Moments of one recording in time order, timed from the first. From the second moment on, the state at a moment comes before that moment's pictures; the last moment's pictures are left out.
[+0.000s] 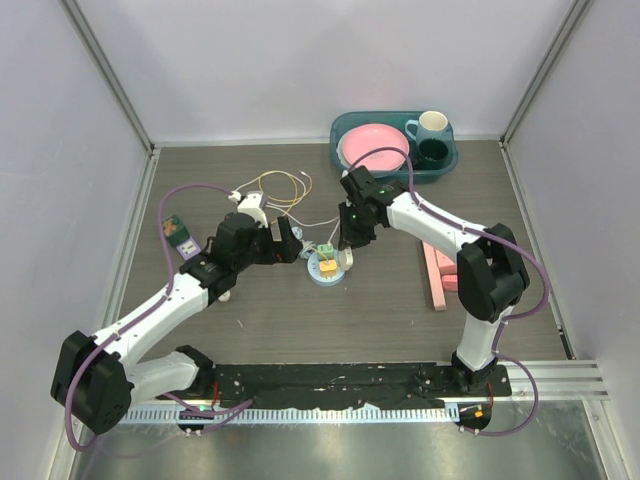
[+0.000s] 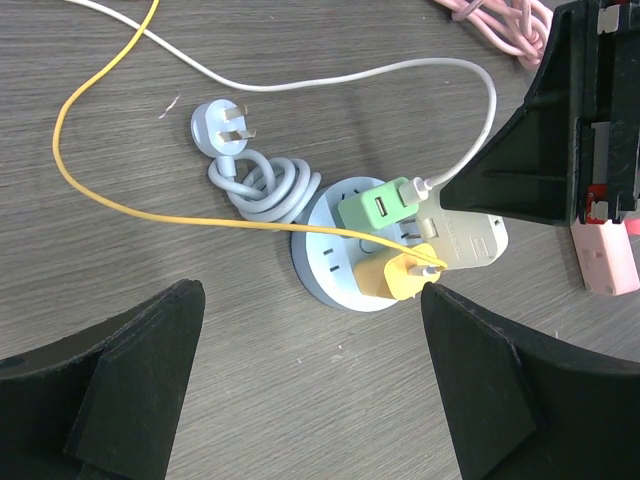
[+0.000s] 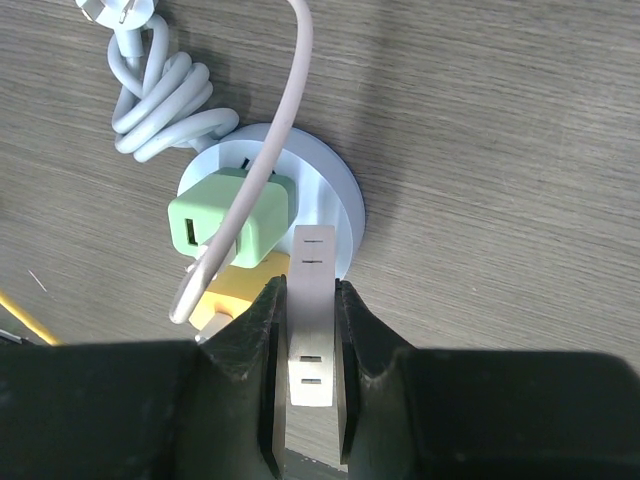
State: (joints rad) left arm -0.56 1.11 0.73 -0.13 -0.01 -0.49; right arm 0.61 1.82 1.44 -0.73 -0.10 0.50
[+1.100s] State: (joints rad) left arm -0.56 1.11 0.72 -0.14 -0.01 -0.49; right arm 0.63 1.85 1.45 -0.74 0.00 0.50
